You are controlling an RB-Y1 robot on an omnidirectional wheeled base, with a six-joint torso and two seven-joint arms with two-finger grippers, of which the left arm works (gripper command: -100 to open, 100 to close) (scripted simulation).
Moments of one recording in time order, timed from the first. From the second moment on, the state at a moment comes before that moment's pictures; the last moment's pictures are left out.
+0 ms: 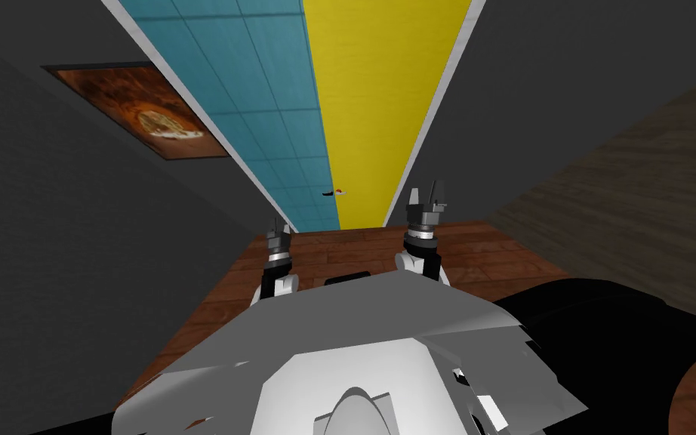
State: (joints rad) arm 0.43 0.08 -0.04 -2.00 0.02 -0.44 0.00
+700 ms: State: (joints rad) arm 0.41 0.11 -0.02 -1.85 0.04 -0.50 0.03
